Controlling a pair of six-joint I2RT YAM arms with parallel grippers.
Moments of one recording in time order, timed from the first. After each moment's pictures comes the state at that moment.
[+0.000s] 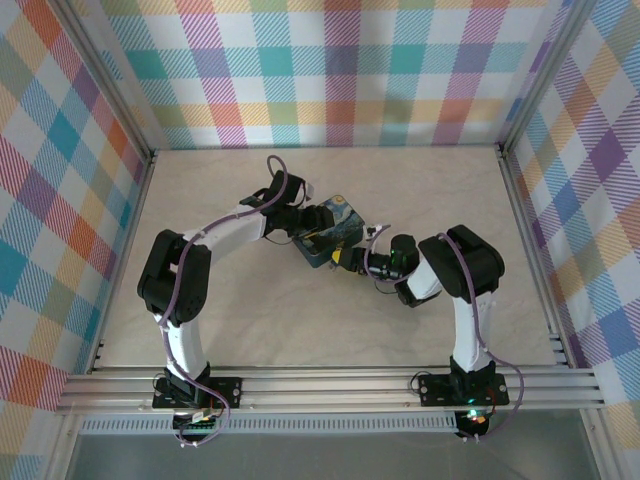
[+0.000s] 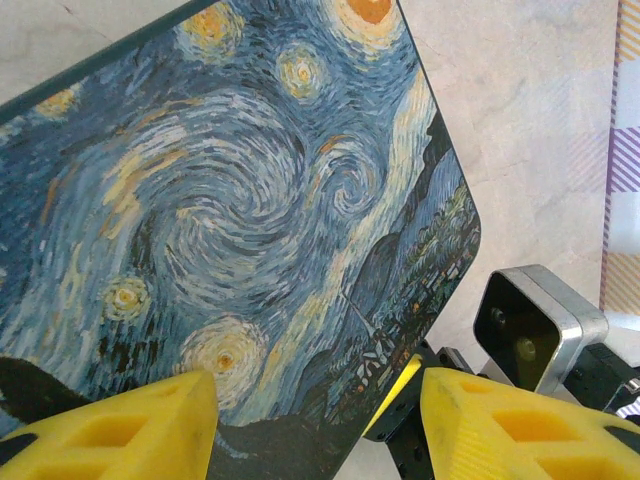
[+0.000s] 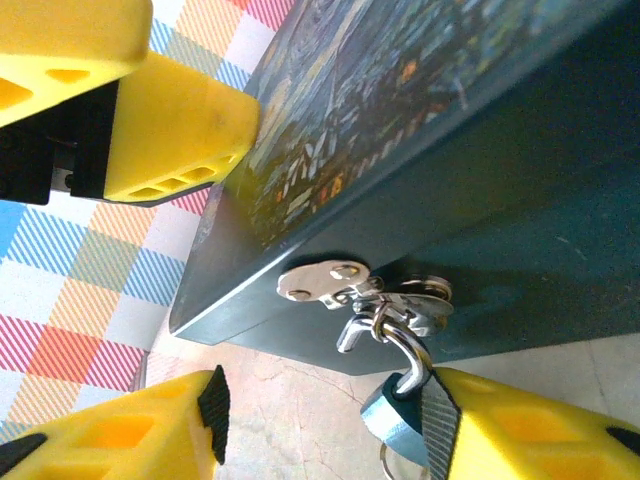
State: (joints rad) left arm -0.50 1.88 1.35 -0.36 0.40 -0.69; right arm 0.45 2.06 0.57 1.24 -0.71 0.83
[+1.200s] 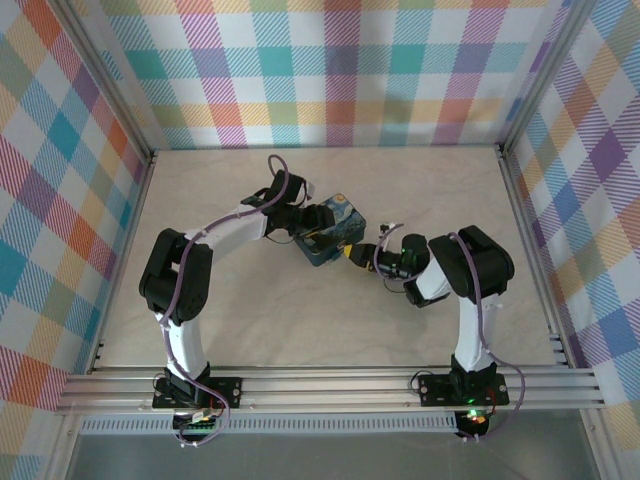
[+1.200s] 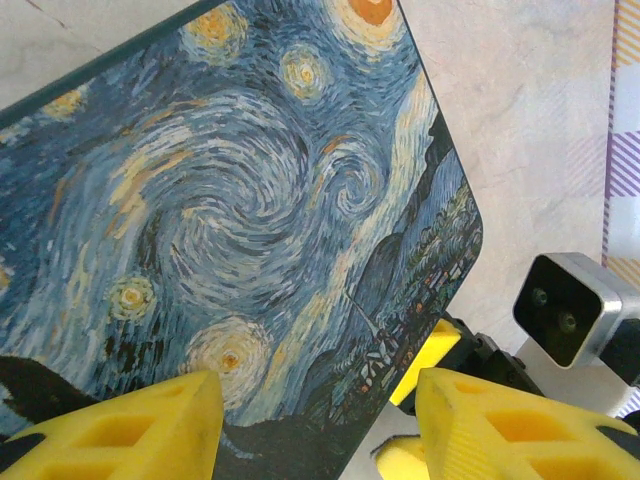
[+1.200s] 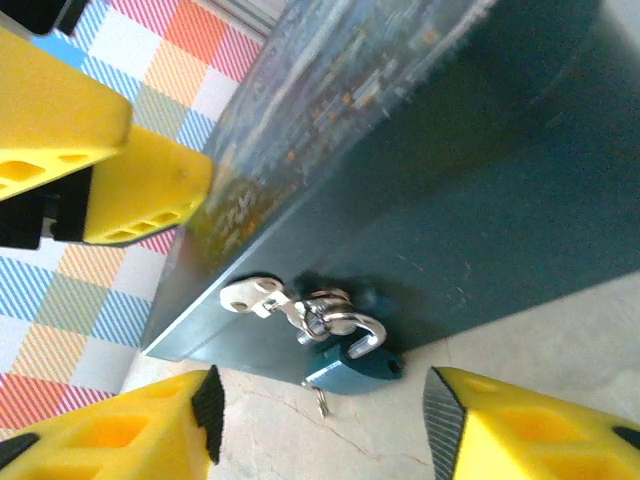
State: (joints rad) left arm -0.50 1.89 1.35 -0.35 0.39 -0.69; right arm 0.38 2.02 0.53 1.23 -0.67 0.80
